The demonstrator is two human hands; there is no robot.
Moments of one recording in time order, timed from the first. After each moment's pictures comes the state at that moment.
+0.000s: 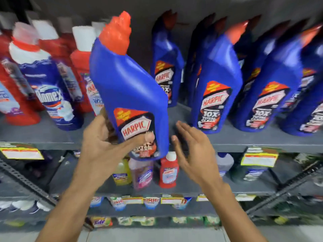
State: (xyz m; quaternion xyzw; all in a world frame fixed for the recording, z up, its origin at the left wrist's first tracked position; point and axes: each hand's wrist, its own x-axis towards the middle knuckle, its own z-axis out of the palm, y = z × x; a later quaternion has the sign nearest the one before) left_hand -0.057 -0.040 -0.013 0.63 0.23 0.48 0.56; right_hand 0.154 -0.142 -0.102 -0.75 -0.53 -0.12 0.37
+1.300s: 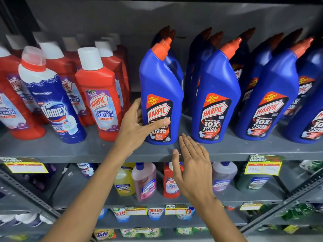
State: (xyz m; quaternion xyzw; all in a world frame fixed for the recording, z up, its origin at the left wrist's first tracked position) left_hand 0.021 0.024 -0.016 0.69 0.22 0.40 0.56; right_hand 0.131 -0.133 -0.122 -0.80 -0.46 -0.21 0.32
